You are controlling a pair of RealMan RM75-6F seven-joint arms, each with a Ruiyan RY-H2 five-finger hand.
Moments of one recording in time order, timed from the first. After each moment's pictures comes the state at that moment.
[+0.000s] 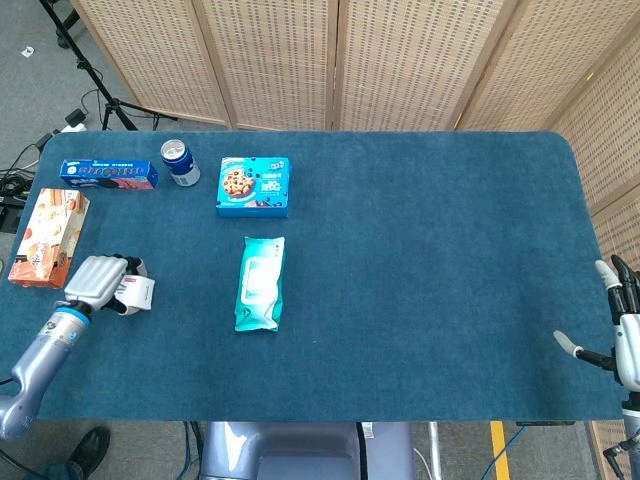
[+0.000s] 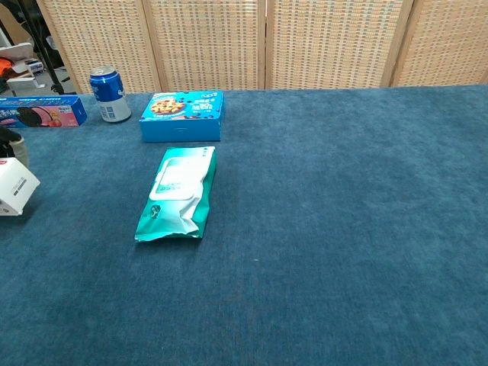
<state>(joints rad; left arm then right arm) -0.58 -1.20 -0.06 -1.42 1.20 0.85 0.00 0.07 -1.10 0.15 -1.56 -1.46 1.55 0.20</state>
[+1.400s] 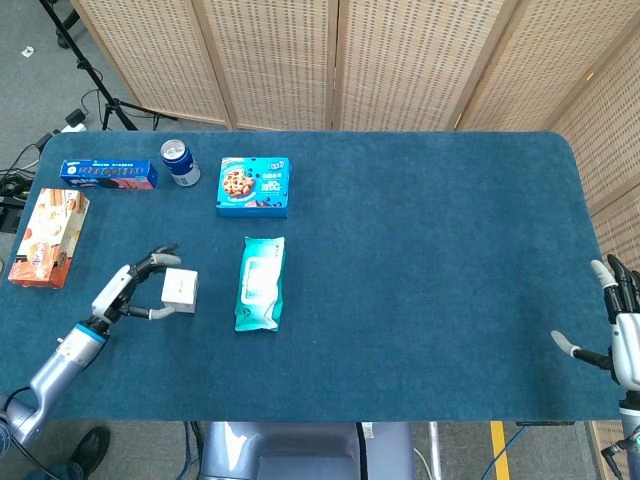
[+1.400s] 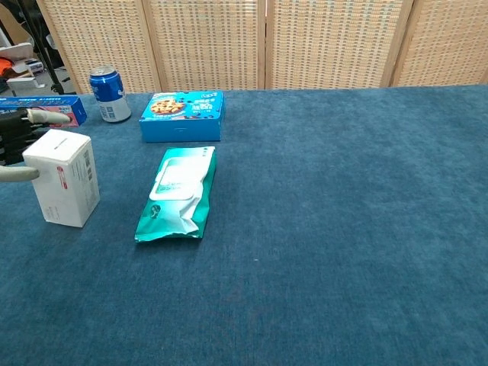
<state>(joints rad) -0.50 -1.56 0.06 -0.80 1.67 1.28 -1.55 0.08 -1.10 0.15 -1.56 -1.47 1.55 0.19</state>
